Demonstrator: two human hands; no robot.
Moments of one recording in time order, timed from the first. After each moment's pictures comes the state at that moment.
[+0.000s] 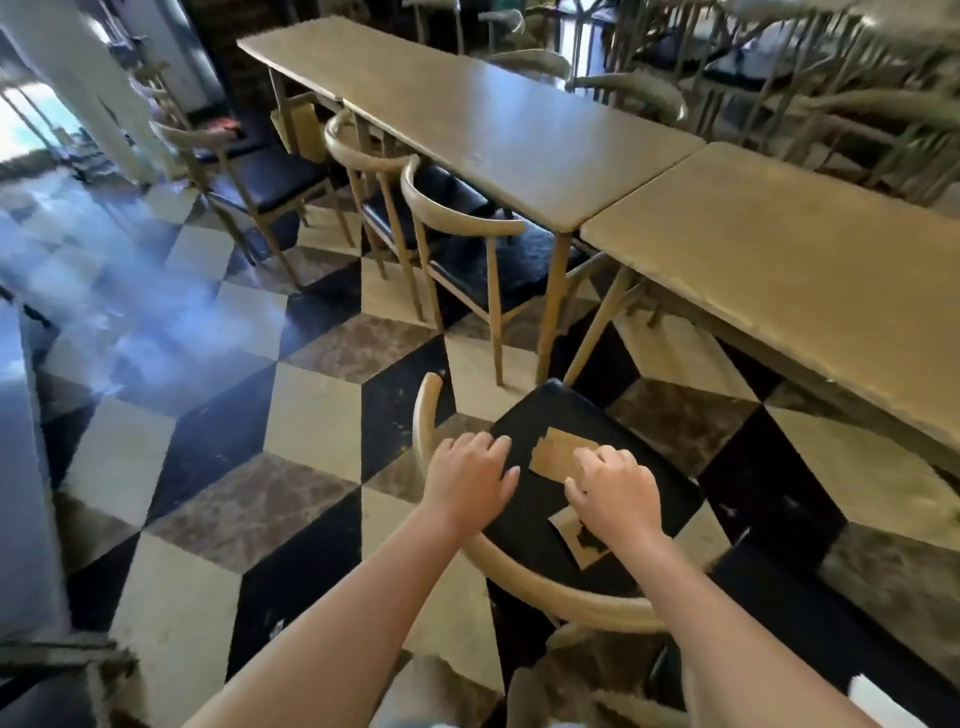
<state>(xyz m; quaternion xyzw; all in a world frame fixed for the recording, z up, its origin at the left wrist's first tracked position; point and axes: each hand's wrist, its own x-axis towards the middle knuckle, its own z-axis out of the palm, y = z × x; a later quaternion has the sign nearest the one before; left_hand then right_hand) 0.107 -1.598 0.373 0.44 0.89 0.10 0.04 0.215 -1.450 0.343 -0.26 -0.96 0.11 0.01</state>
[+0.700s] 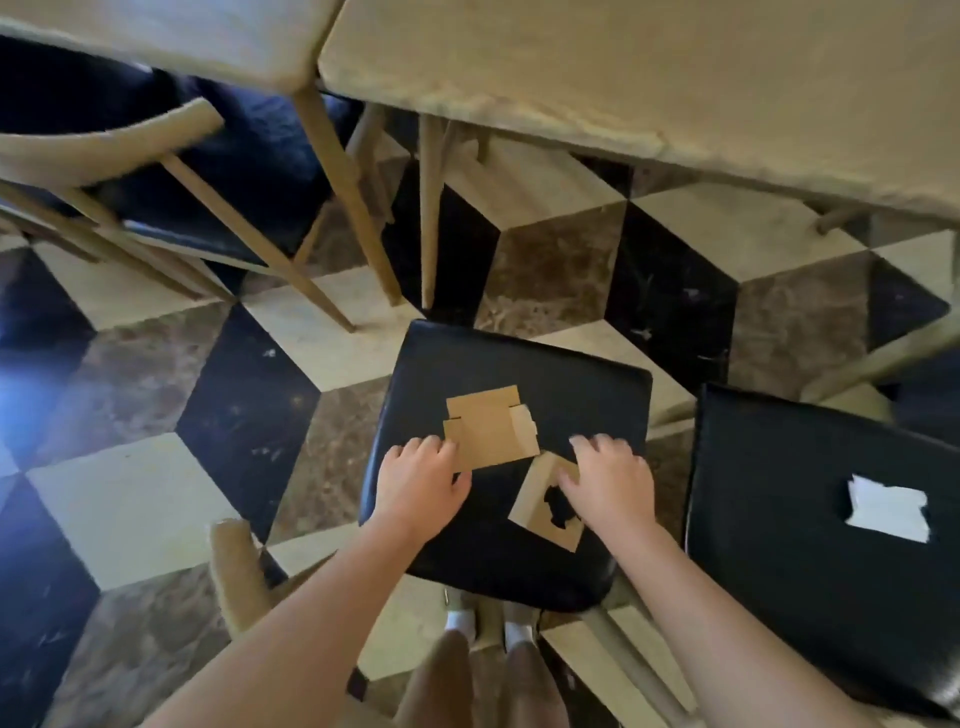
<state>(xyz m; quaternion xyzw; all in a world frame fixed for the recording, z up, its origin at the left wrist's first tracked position) -0.045 -1.425 0.164 0.60 0.77 -0.07 0.22 0.153 -1.342 0.157 -0.55 -0.81 0.18 -0.14</state>
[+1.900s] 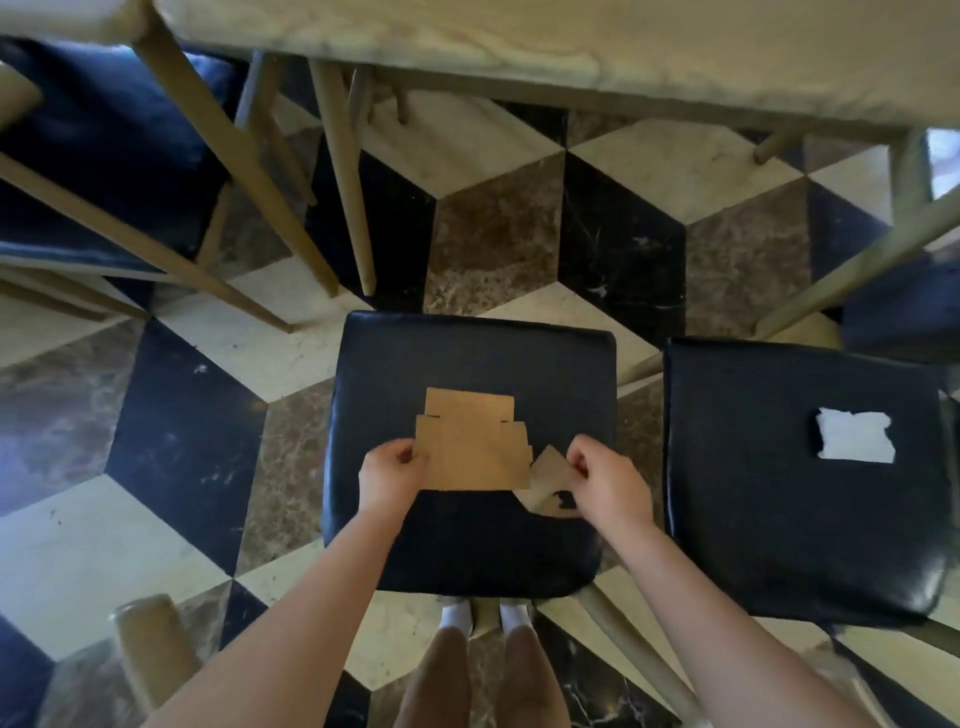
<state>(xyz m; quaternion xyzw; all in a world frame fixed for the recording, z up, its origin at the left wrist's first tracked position) -0.044 -1.402 0.084 0.19 0.82 0.23 0.48 0.178 -1.350 0.123 -0.67 -0.65 0.35 -0.08</state>
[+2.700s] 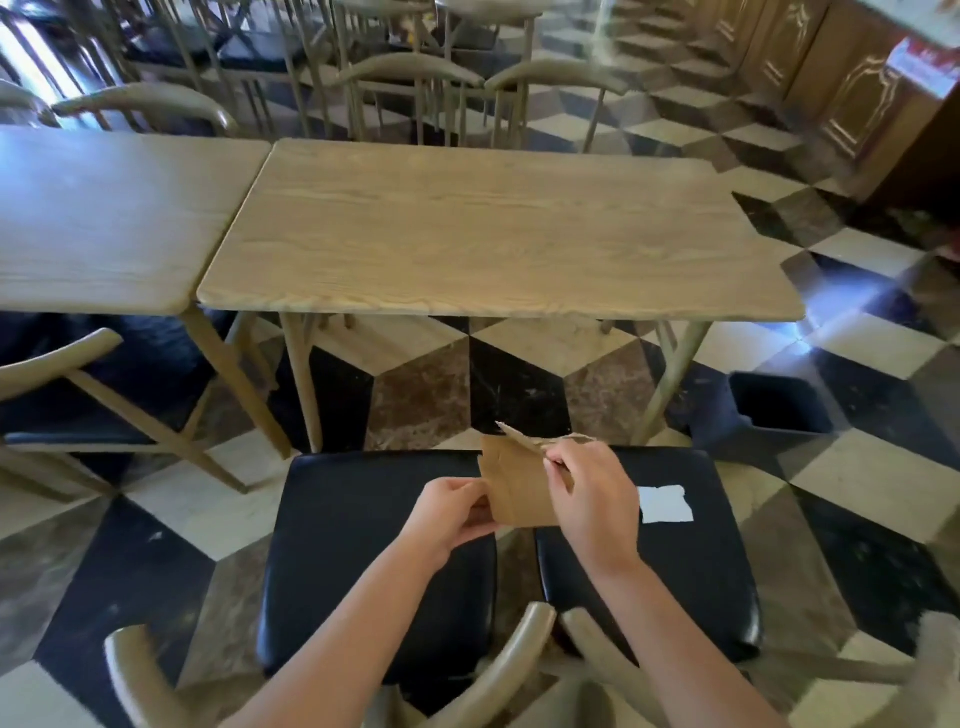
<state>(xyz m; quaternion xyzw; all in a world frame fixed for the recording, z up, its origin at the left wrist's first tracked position) 0.151 -1.384 0.352 0.21 0.62 0.35 0.68 0.308 -1.380 0.375 -0.59 -0.75 0.03 0.31</state>
